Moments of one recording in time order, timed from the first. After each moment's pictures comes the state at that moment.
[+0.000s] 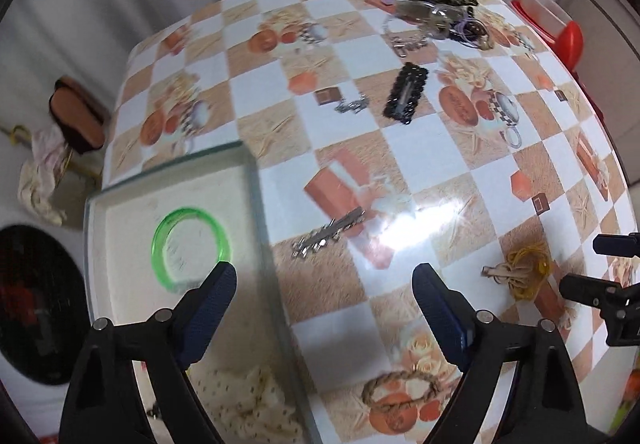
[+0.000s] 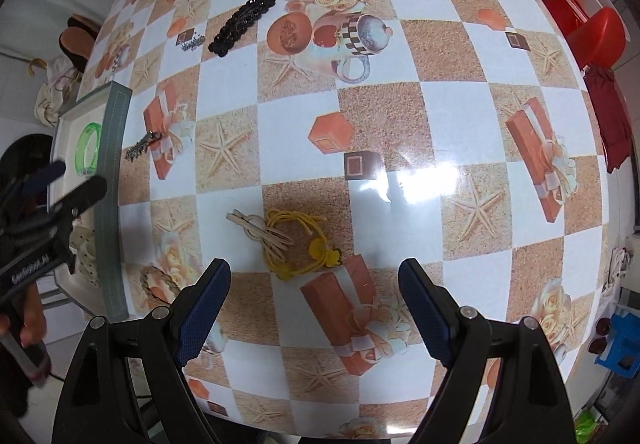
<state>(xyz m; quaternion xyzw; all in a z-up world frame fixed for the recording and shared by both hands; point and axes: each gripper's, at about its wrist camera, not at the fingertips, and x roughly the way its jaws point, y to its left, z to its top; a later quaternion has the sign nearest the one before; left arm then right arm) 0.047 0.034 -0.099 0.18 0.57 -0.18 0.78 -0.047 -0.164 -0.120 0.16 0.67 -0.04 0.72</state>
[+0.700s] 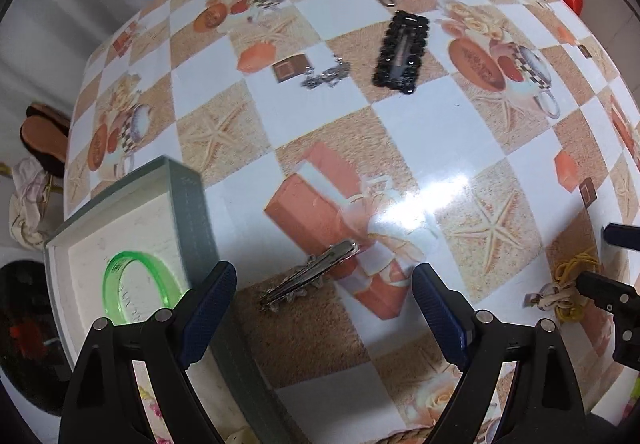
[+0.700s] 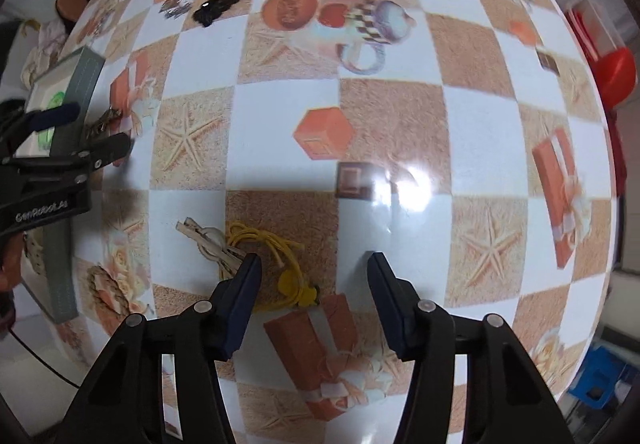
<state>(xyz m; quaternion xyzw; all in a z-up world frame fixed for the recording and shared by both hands) 0.075 0.001 -0.164 0.24 0.59 -0.20 0.75 -0.030 -0.155 -0.160 0.08 0.68 -0.03 0.73</state>
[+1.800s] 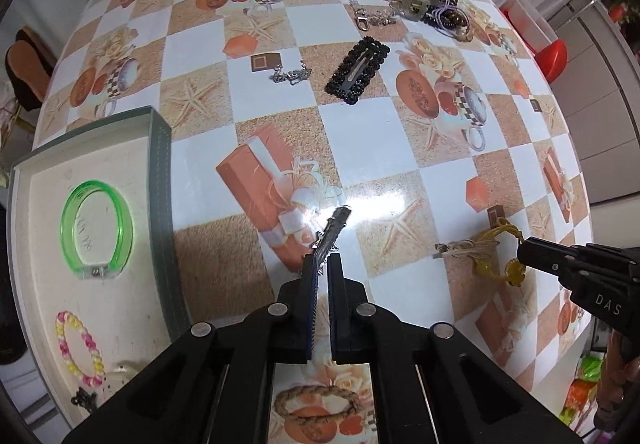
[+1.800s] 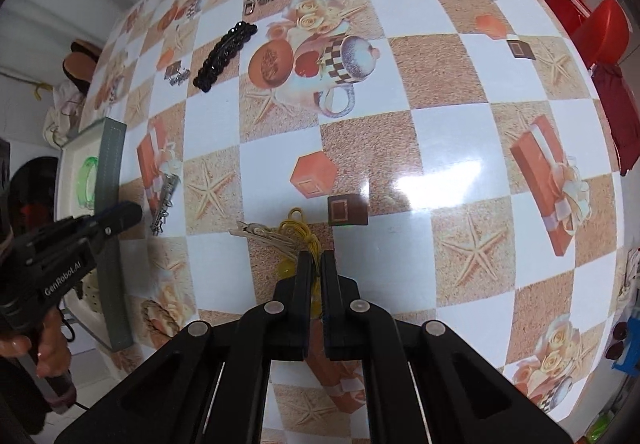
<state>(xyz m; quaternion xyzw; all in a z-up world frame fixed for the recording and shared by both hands) 0.052 0.008 -0.123 0.08 0.64 -0.22 0.74 -0.031 -0.189 -0.131 0.19 0.64 -0.03 0.74</state>
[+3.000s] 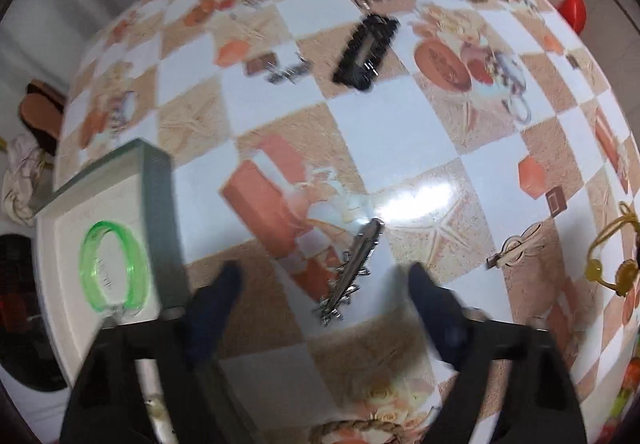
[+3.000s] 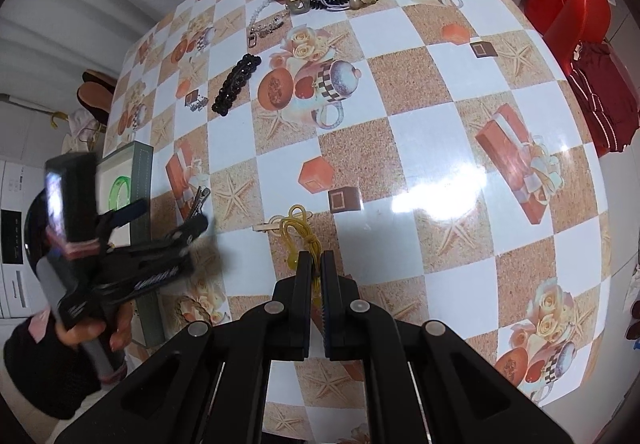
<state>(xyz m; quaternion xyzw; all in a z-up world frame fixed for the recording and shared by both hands) 0.054 -0.021 -0.161 0.20 0.61 -0.19 0.74 -0.061 -0.202 -0.092 0.24 0.61 -0.03 0.75</state>
